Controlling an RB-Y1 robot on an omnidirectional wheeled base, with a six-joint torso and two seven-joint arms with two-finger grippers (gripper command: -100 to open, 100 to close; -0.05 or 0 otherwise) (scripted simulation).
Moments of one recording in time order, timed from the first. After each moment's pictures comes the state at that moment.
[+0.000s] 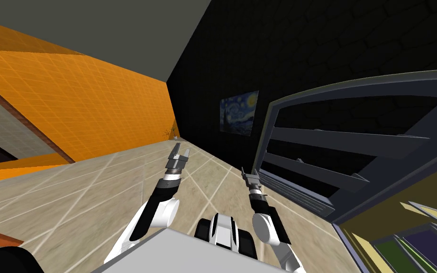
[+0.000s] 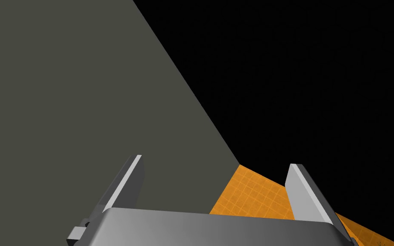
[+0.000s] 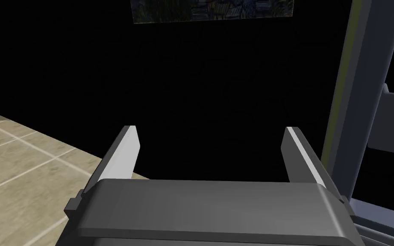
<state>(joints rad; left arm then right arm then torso) 0.48 0.03 0.02 -2.36 -0.09 -0.36 0.16 0.17 -0.25 0.41 -1.68 -0.99 -0.50 -0.77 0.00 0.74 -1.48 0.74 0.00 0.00</state>
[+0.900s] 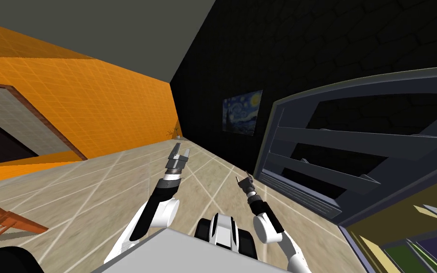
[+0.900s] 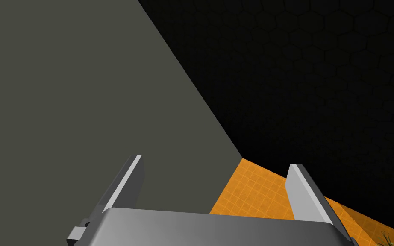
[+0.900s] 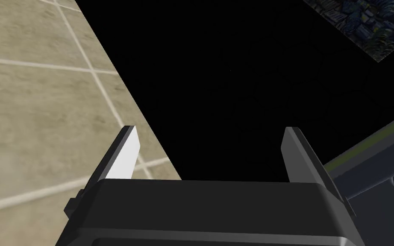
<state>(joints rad) 0.48 0.03 0.02 -2.36 -0.09 -0.36 0.16 0.05 -0.35 0.49 -1.44 -0.73 -0.35 -0.52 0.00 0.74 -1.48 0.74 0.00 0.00</state>
